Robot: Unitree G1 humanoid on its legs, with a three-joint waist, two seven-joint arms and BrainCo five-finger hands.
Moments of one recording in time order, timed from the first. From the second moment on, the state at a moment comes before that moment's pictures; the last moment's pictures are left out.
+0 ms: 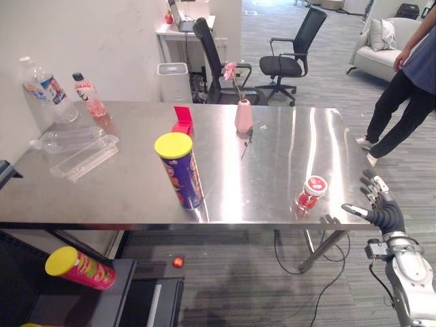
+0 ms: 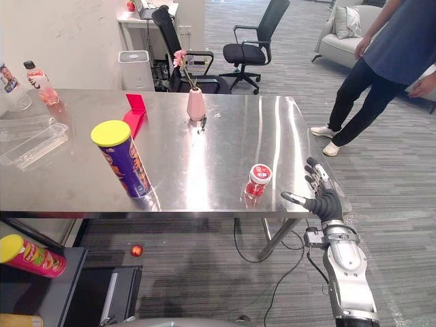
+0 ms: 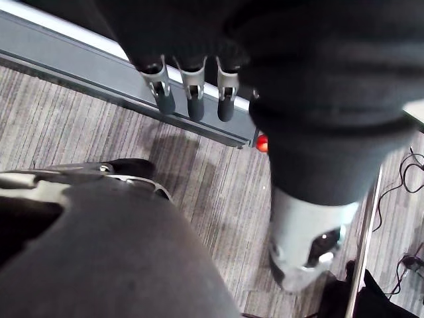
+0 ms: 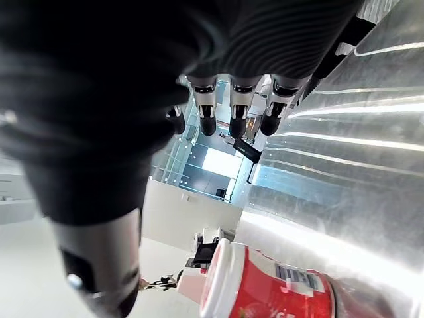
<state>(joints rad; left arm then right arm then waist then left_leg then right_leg) 0.28 0.16 0.08 0.96 -0.26 -0.05 -0.01 0.14 -0.40 -0.21 -0.05 0.15 -0.15 0.08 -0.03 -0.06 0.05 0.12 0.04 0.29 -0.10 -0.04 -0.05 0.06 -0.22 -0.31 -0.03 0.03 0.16</state>
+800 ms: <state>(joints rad) 0.28 0.16 0.06 0.94 -0.27 -0.03 -0.01 0.06 -0.40 -0.15 0.08 0.08 -0.16 0.08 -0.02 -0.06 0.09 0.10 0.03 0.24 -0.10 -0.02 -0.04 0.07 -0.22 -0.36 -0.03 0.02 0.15</state>
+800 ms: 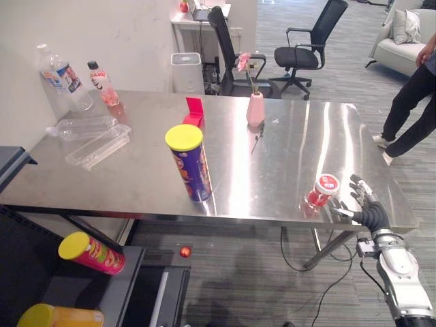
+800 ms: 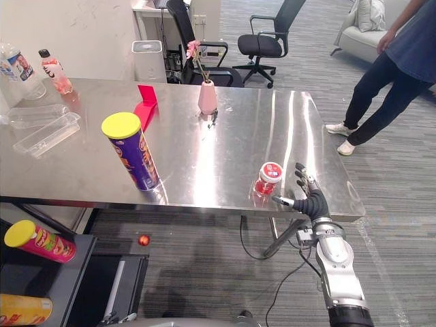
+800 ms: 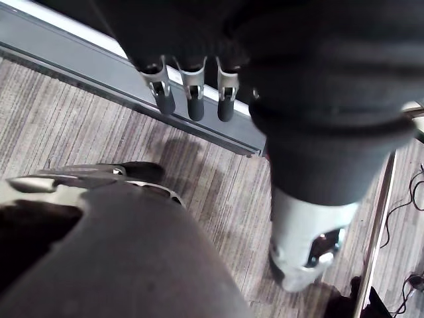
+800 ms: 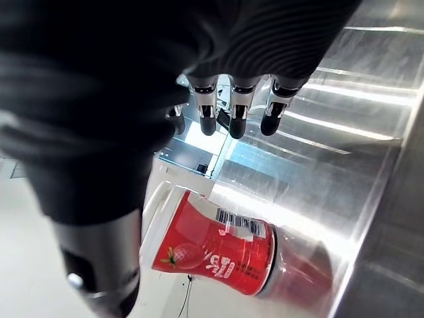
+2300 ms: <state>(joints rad) 0.28 0.16 0.06 0.93 -0.27 -0.01 0.00 -0.03 -0.40 -0.10 0.13 0.00 -0.18 0.10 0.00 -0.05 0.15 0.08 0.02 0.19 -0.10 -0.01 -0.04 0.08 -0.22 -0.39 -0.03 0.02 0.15</state>
